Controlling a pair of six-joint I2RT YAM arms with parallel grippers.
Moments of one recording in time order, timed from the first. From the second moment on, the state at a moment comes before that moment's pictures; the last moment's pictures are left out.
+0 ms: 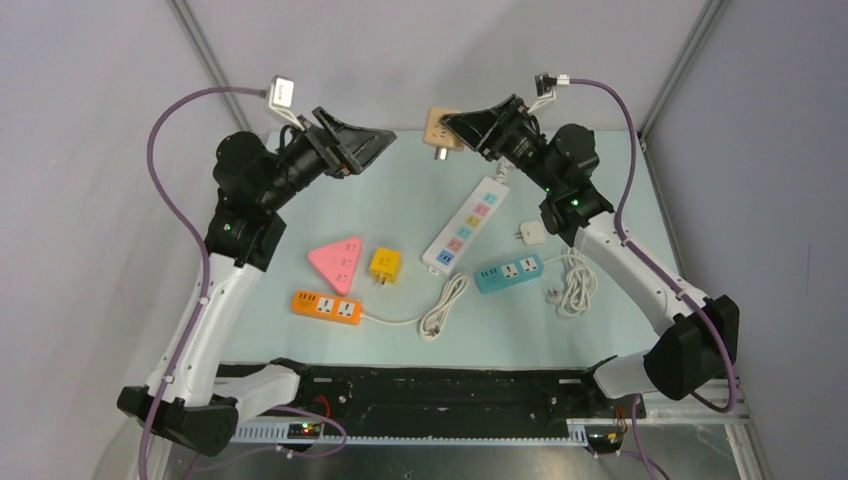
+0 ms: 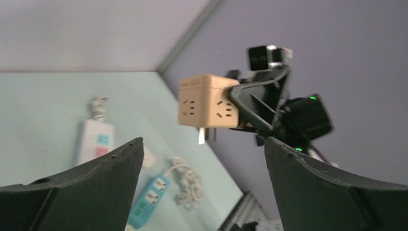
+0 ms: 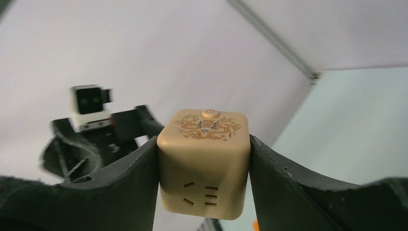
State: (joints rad) left arm -0.31 1.09 1.35 -0.17 0.41 -0.74; right arm 0.50 1.40 1.30 0.35 -0.30 0.96
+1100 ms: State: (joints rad) left arm -0.38 1.26 1.39 0.08 0.75 -0.99; right arm 0.54 1.50 1.30 0.81 -0.57 1.37
